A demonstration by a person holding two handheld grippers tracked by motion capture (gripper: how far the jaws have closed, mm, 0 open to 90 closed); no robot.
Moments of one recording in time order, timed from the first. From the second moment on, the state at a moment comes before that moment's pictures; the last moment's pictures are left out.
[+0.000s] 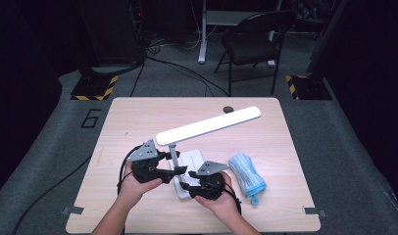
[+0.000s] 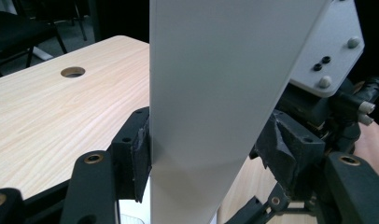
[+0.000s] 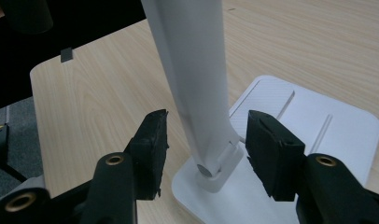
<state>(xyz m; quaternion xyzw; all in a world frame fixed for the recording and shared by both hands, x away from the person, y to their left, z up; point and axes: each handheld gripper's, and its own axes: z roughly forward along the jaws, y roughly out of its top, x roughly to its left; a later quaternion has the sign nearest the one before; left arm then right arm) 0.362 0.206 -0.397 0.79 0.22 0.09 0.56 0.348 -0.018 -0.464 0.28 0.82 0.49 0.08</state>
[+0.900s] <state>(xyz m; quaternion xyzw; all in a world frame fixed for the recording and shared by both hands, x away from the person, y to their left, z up) 0.358 0.199 -0.397 0.80 0.20 0.08 0.56 0.350 -0.026 -0.467 0.29 0.82 0.48 0.09</state>
